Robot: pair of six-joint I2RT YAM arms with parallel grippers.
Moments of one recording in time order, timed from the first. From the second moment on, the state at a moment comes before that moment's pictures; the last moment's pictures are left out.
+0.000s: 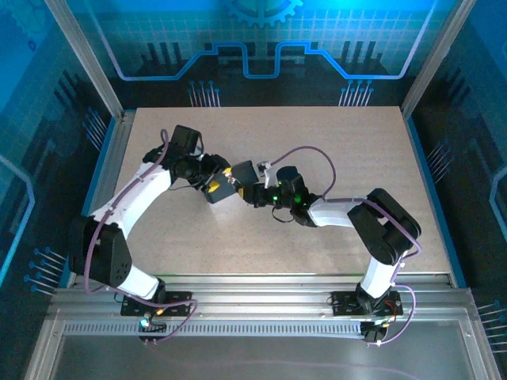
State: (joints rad) left arm -0.25 1.49 1.22 -0.72 0.42 -1.08; right arm 0.67 1.75 0.82 0.54 -0.42 0.63
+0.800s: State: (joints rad) left arm -0.23 1.56 1.27 -0.87 0.23 -0.76; right arm 0.69 1.64 1.20 -0.32 -0.27 0.12
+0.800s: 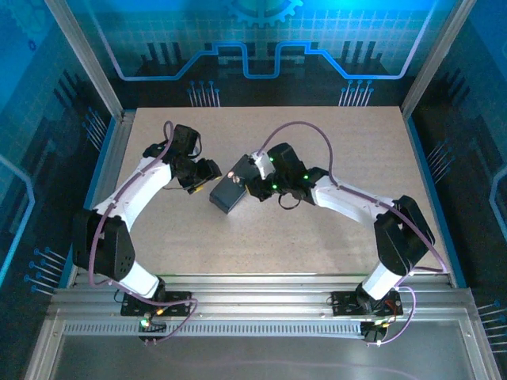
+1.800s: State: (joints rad) left arm -0.25 1.68 1.36 -0.80 0.32 -0.74; right arm 0.77 1.74 1.44 -0.72 0.08 -0.21
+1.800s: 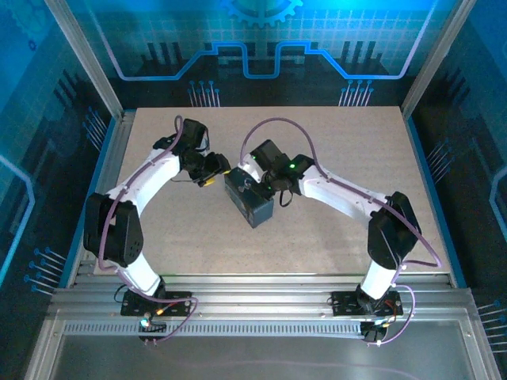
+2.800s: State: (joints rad) left arm -0.25 1.73 1.39 -0.77 0.33 -0.75; right arm 0.66 1.58 1.41 -0.71 -0.24 -0.19
